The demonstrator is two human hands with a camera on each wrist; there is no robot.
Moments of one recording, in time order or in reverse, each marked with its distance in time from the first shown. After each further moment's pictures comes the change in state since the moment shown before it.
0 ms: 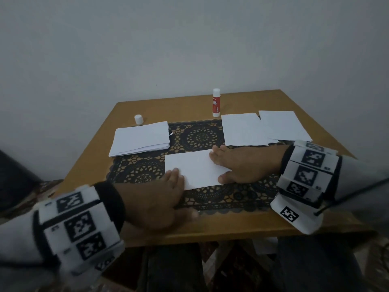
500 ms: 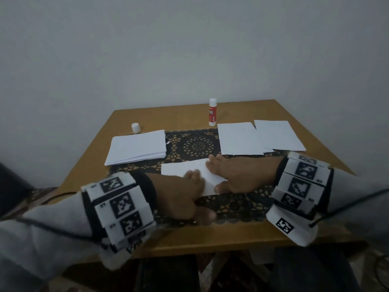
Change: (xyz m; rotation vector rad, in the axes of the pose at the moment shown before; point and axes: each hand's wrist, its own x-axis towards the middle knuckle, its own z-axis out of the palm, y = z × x) left_hand 0.023 0.023 -0.036 0.062 0.030 0.054; right_hand -0.002 -0.004 -0.001 -0.003 0.006 0.007
